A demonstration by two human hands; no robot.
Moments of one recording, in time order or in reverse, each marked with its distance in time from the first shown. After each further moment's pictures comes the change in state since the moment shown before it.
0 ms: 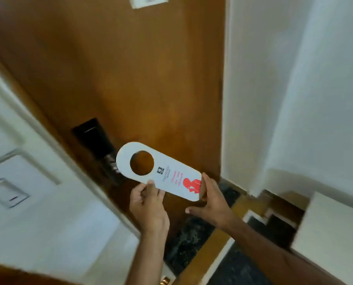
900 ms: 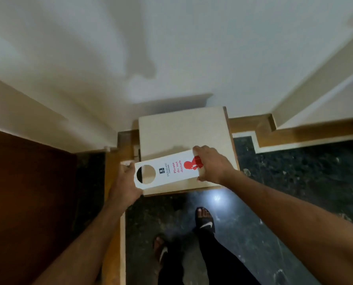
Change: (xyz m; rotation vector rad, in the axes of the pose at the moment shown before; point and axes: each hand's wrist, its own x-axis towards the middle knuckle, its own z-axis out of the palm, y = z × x) left_hand -0.223 -0.464 0.340 1.733 -1.463 0.293; right_hand -0.251 0.500 -0.378 -0.431 0.220 0.757
